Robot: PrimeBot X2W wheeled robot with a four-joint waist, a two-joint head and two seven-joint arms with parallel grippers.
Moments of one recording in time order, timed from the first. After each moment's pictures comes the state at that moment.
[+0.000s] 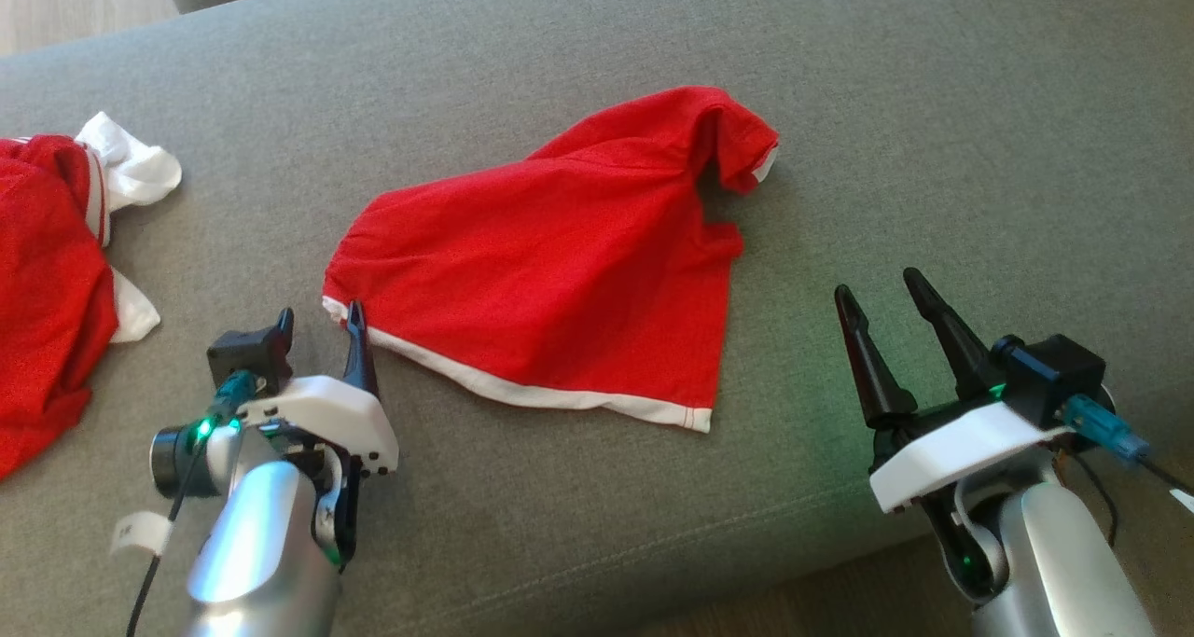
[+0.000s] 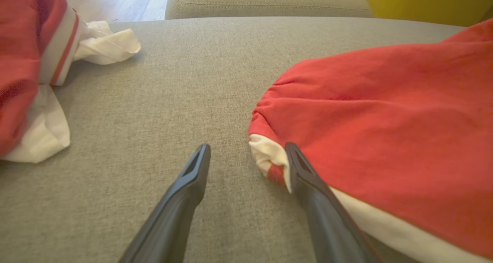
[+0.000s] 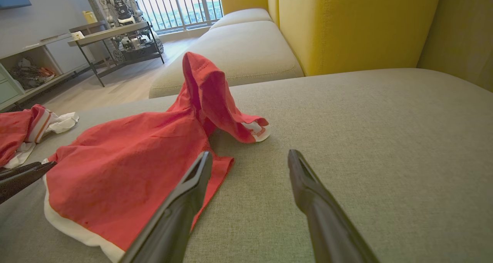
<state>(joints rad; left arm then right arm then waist) -0.40 0.06 -0.16 0.75 -0.21 0.08 -0.26 -0.16 -0.05 0.04 0.19 0.20 0.13 -0.15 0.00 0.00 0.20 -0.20</state>
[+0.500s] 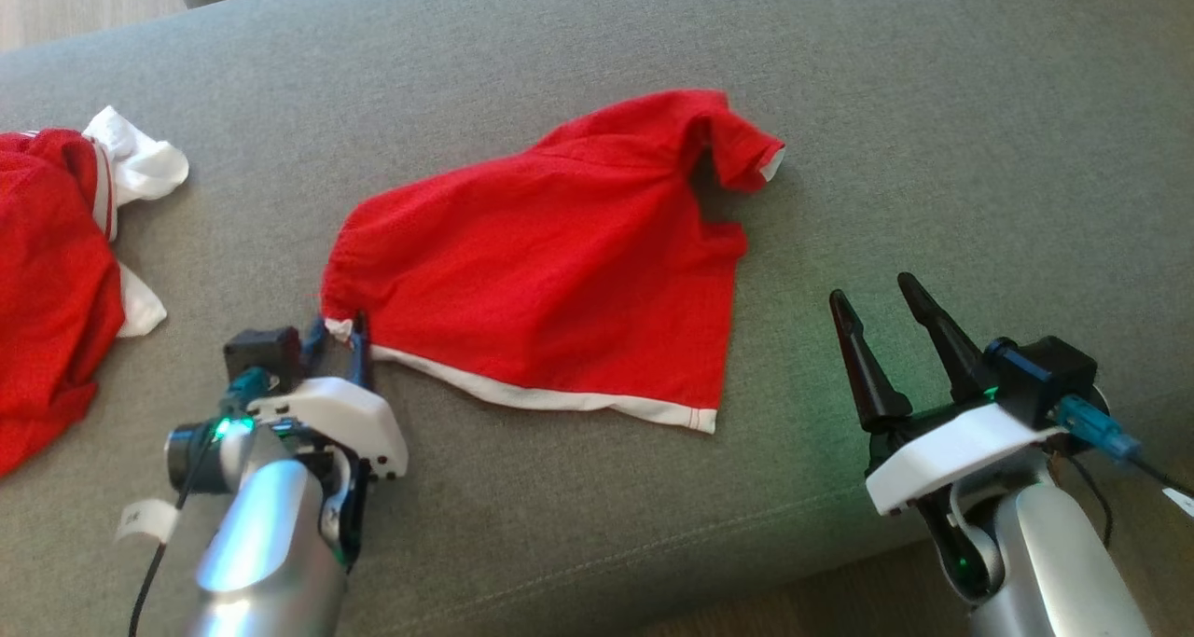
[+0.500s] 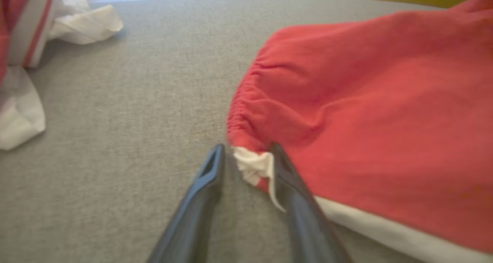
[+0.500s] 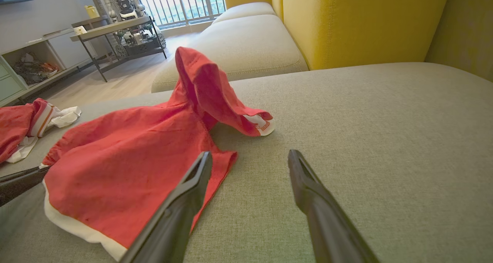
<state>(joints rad) -0.44 0.05 -0.18 0.85 -0.22 0.03 -0.26 -0.16 -0.05 0.05 0.21 0.19 0.13 -0.15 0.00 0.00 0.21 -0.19</state>
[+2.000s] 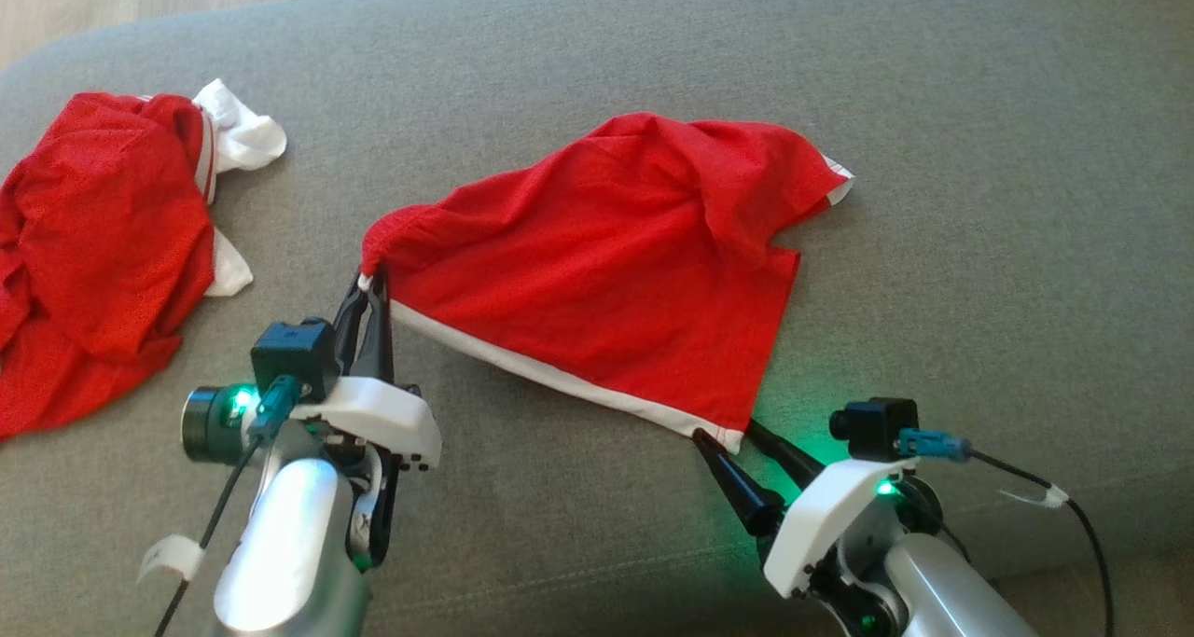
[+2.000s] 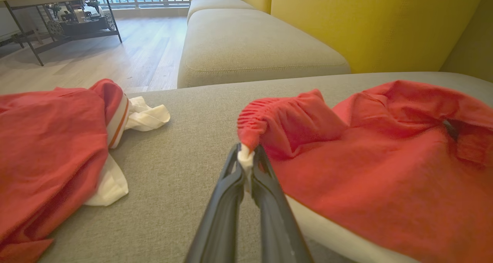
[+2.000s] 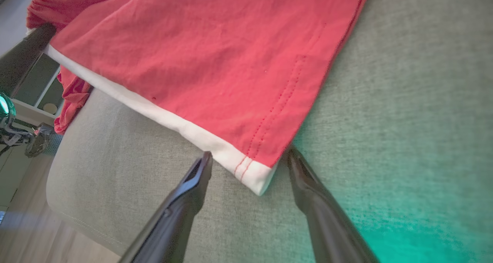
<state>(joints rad) -0.31 0.05 -0.23 0.47 -0.13 0.08 -0.26 -0.24 -0.06 0.38 0.59 0.59 0.13 -0.01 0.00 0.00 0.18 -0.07</state>
